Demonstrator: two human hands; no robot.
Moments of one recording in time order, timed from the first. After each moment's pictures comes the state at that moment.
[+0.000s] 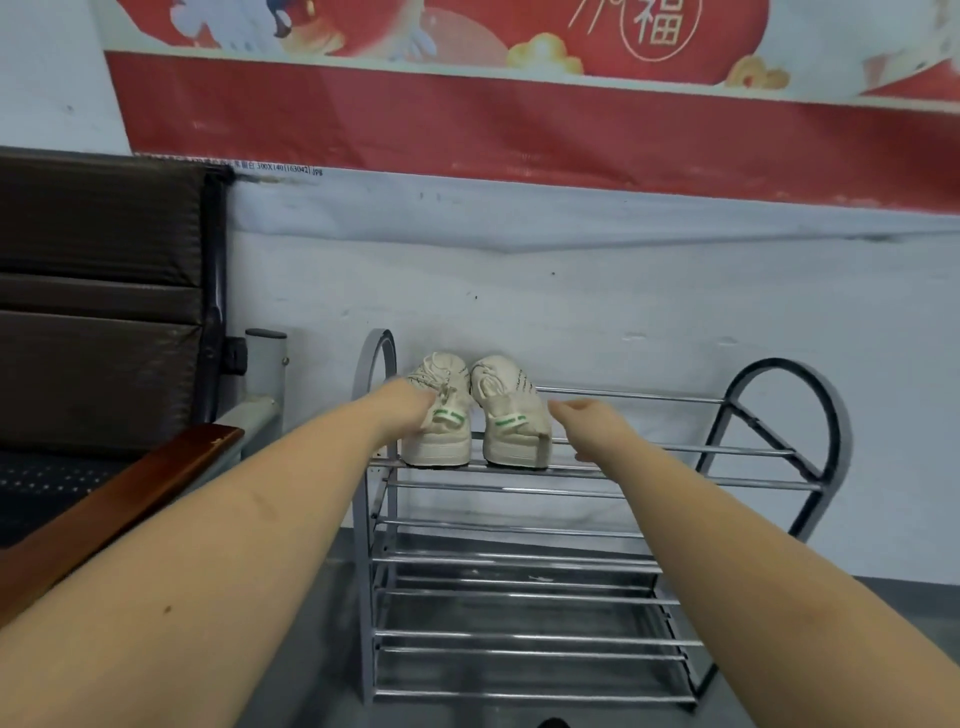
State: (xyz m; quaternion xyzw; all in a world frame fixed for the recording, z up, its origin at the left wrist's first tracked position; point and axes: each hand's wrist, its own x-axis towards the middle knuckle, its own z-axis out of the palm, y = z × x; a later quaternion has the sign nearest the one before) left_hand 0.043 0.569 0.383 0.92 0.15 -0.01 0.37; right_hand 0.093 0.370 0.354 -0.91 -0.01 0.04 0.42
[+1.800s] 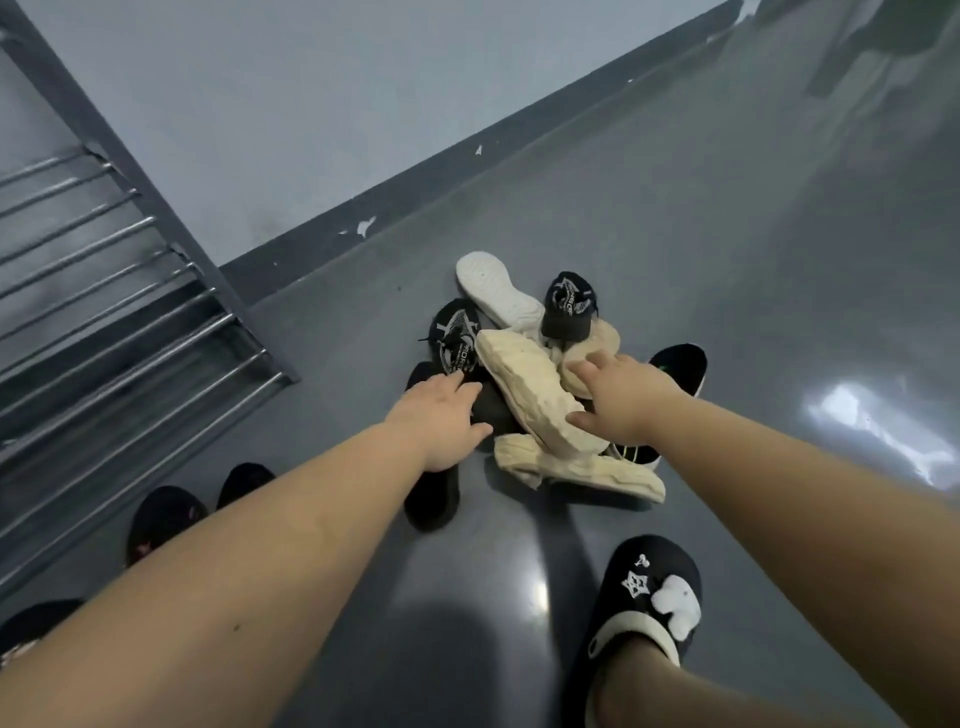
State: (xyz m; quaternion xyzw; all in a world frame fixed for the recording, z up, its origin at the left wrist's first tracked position) left_hand -0.140 0.014 0.067 0.87 -0.44 -0.24 -0.05; right_hand -0.254 -0.159 0.078 -0.95 0.19 0.23 0.03
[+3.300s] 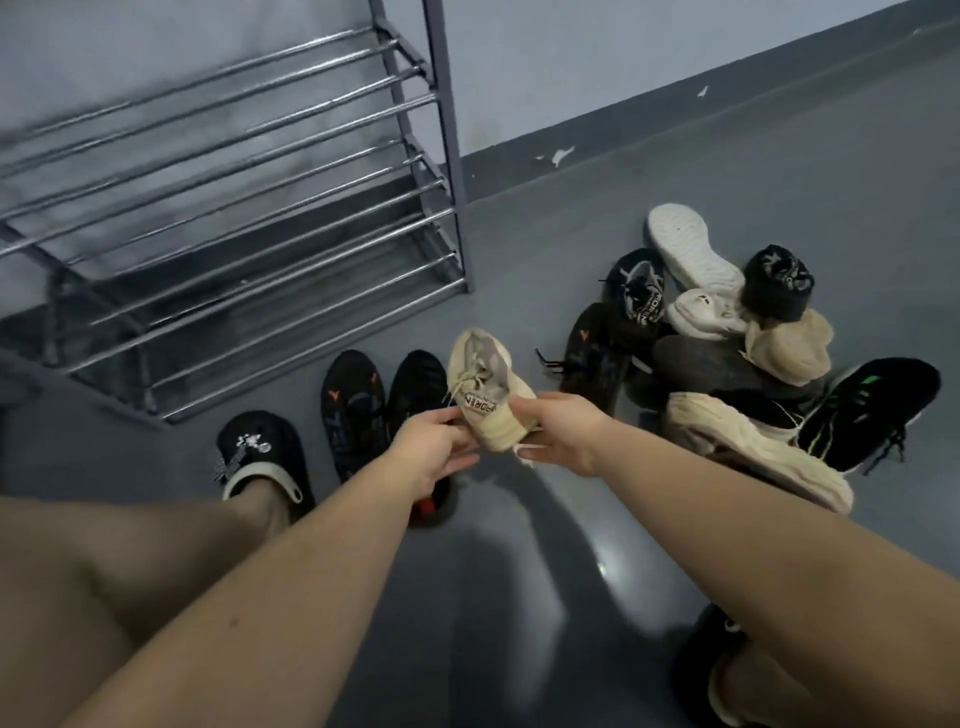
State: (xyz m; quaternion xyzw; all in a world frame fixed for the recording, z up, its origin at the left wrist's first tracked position) left_hand -0.148 0.230 -0.008 0.67 0.21 -0.36 0.62; right_hand -0.179 0.079 0.003 -0.55 0.33 0.25 0.72
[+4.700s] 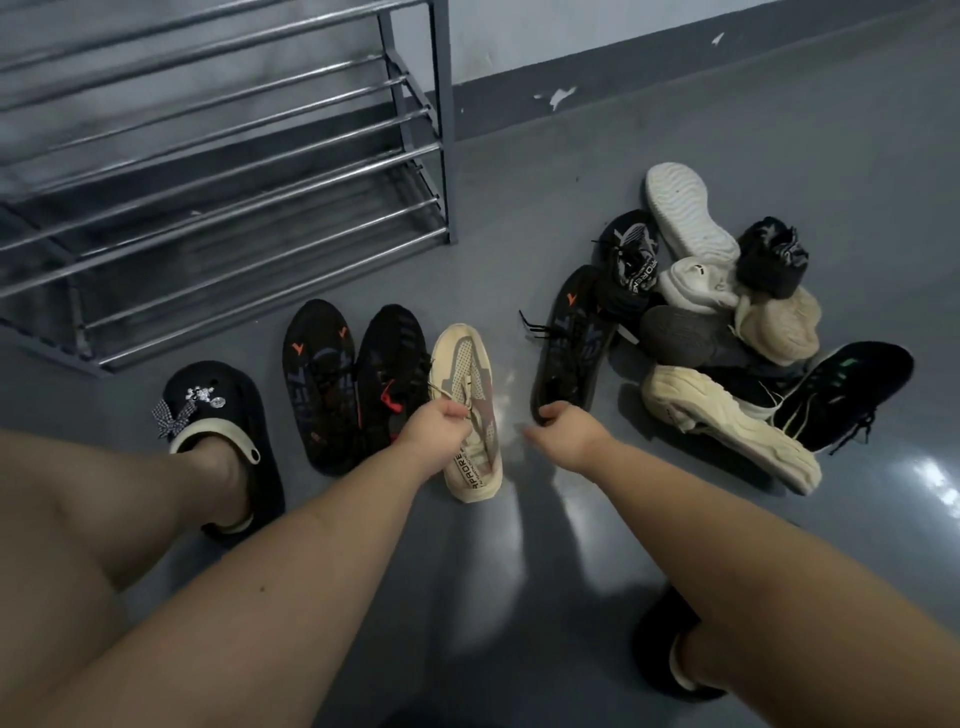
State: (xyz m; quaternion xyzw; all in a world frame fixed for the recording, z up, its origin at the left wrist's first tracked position) left_hand -0.162 0.217 -0.056 0.83 0.11 -0.35 0.43; right_hand -0.205 0.056 -0.048 -0.82 0.28 0.32 0.37
